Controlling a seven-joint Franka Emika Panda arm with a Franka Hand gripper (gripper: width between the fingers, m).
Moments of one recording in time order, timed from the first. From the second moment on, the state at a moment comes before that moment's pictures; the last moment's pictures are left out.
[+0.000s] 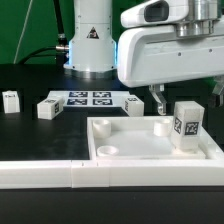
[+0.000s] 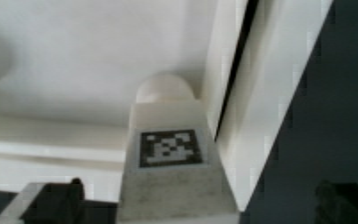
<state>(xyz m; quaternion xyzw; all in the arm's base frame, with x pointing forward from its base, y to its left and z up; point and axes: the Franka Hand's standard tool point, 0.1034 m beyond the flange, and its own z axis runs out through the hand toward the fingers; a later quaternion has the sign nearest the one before) 0.621 0.117 0.088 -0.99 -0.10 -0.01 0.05</state>
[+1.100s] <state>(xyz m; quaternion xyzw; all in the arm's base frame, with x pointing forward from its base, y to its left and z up) 0.643 0.112 0.084 -0.99 -0.10 0.04 0.05</state>
